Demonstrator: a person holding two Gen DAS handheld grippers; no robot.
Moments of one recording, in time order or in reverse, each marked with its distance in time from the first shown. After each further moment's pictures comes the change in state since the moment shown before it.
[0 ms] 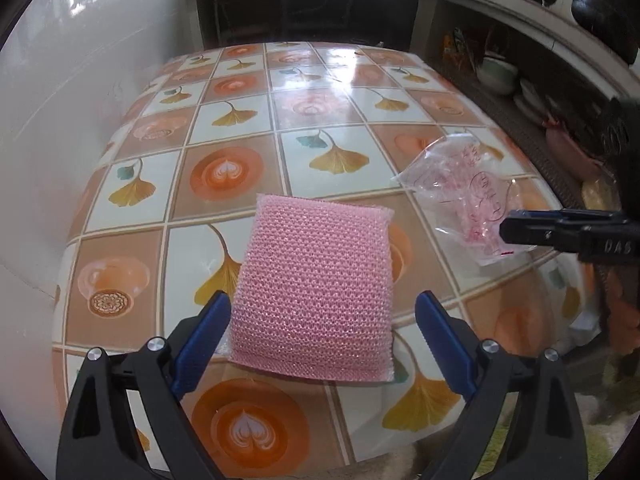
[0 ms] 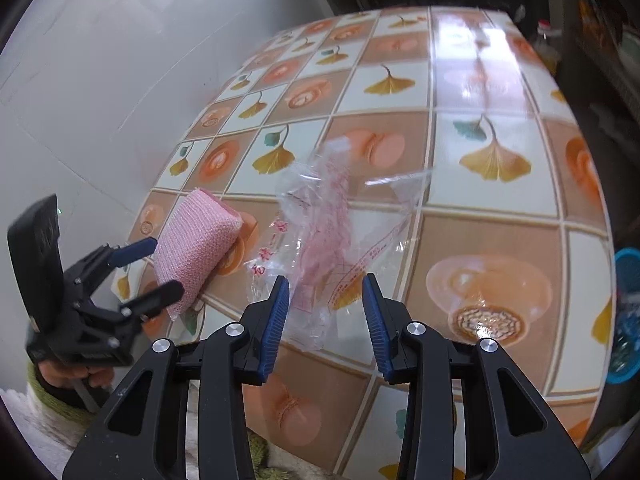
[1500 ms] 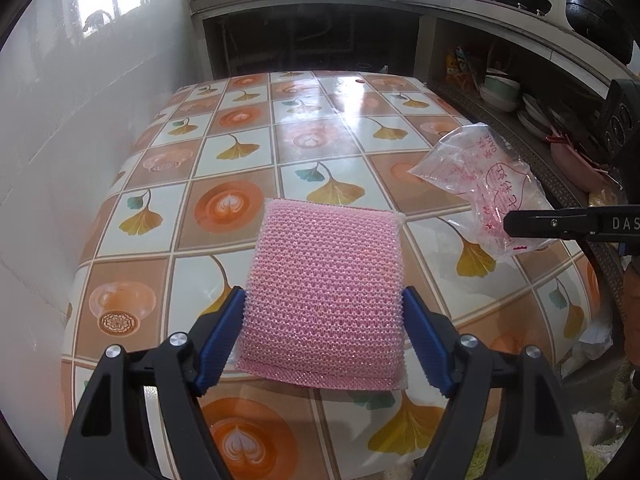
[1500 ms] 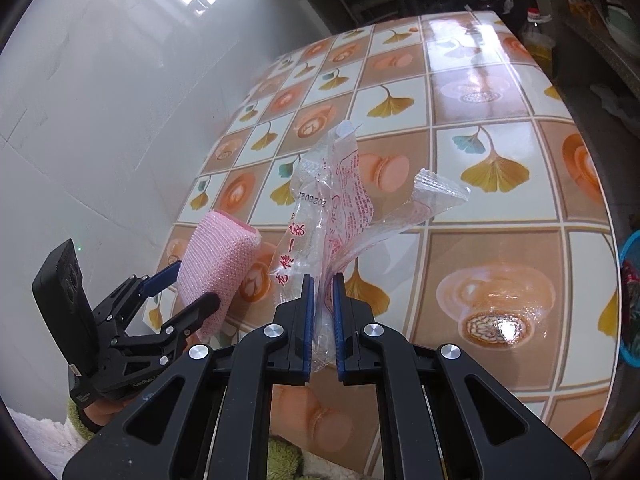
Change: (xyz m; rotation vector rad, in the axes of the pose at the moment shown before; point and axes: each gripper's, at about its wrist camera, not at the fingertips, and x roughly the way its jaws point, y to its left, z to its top) left arm -0.008 -0.013 0.006 0.002 -0.104 0.043; right arm -0.025 -0.002 0.004 0.071 -0.070 0.067
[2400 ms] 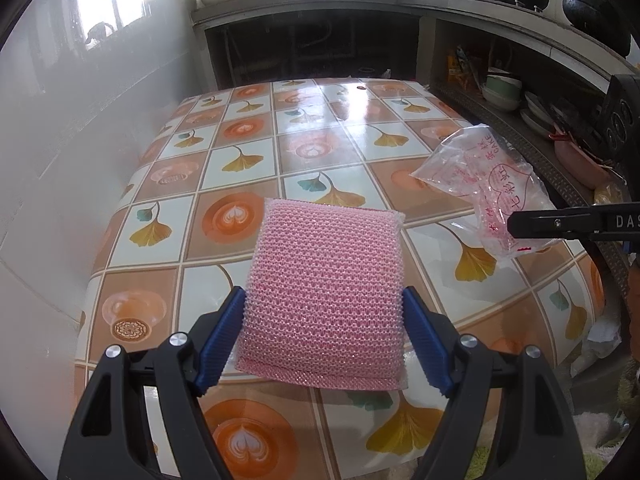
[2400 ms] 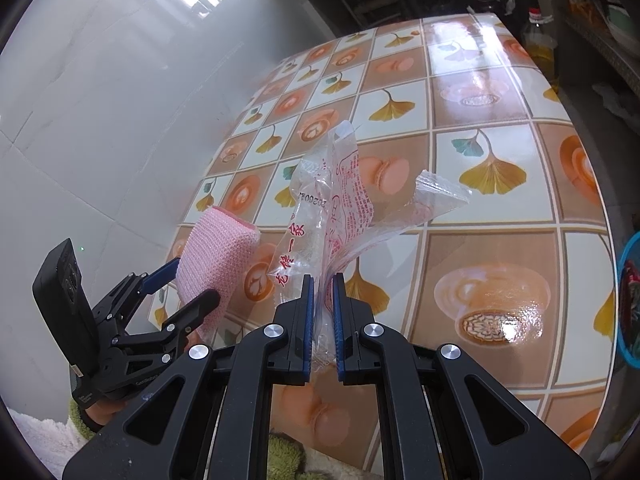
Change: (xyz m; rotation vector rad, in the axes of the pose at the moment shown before) left arm -0.009 -0.006 0.003 0.018 -0.019 0.038; right arm -0.006 0.003 0.000 -0.002 -0.006 0.014
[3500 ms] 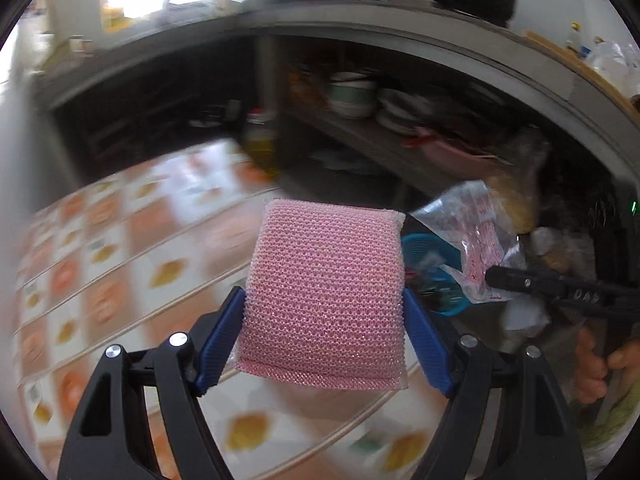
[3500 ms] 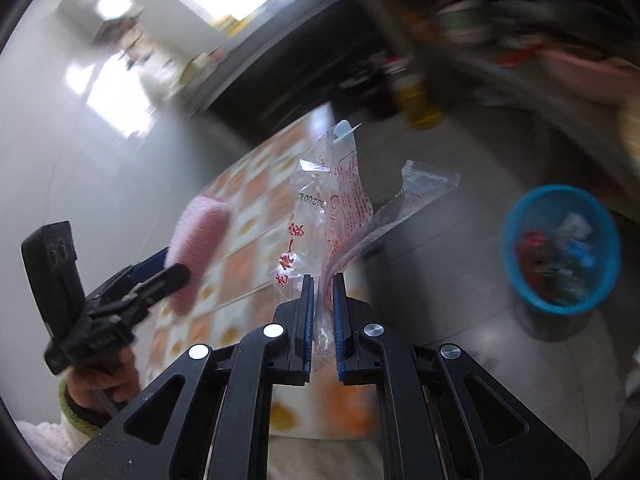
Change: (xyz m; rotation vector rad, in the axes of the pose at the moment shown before) left arm 0.008 -0.191 0.128 0.298 -0.037 -0.422; right arm -0.175 -0.158 -0.070 0.404 -0.411 -0.204
